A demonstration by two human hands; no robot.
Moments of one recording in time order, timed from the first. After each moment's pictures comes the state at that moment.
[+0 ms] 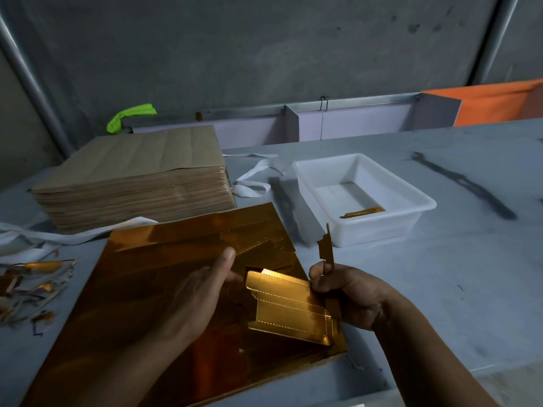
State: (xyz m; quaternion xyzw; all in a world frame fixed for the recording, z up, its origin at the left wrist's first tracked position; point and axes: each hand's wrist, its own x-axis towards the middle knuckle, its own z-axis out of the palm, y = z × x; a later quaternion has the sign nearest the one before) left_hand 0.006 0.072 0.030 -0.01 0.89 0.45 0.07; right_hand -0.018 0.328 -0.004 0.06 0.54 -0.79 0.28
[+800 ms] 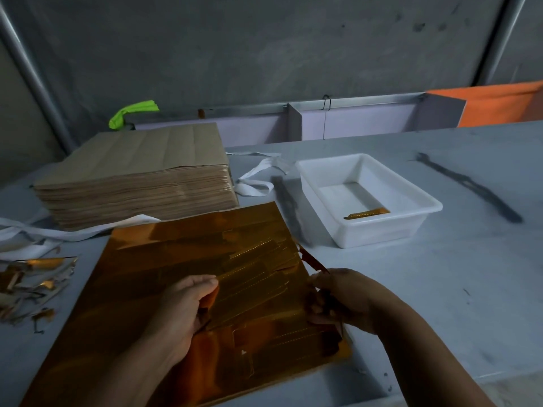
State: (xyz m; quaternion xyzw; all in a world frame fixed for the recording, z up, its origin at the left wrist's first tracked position) left_hand -0.004 0.049 -0.004 -0.21 0.71 0.67 0.05; right_hand -0.014 0.311 0.009 0.15 0.67 -0.68 0.26
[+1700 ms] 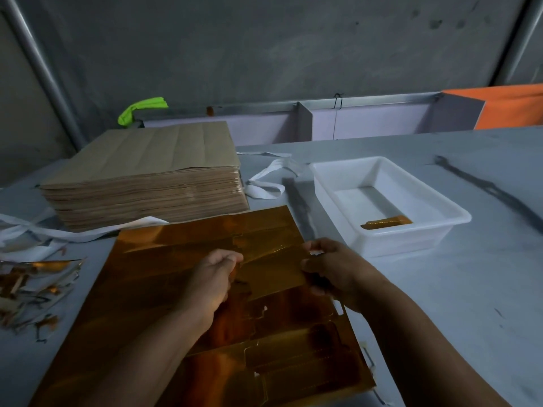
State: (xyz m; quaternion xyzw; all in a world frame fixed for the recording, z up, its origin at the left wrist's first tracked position) left_hand -0.053 0.066 0.013 -0.12 0.80 0.59 0.02; right_hand -0.060 0.278 0.035 0.10 0.74 -0.65 0.18
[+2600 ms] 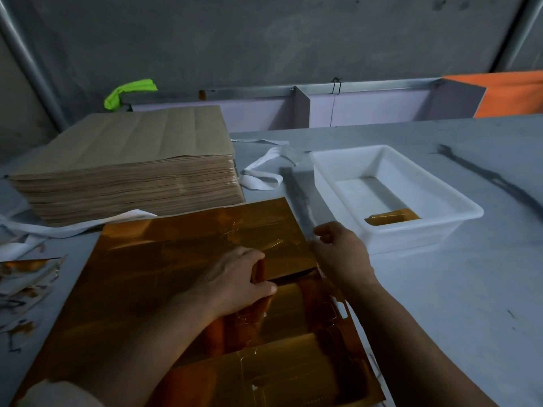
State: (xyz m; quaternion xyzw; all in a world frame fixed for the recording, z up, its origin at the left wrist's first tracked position) left_hand -0.106 0.072 -0.026 0.12 0.98 0.15 0.09; right_hand -0.092 0.274 0.010 0.09 0.89 -0.44 -0.06
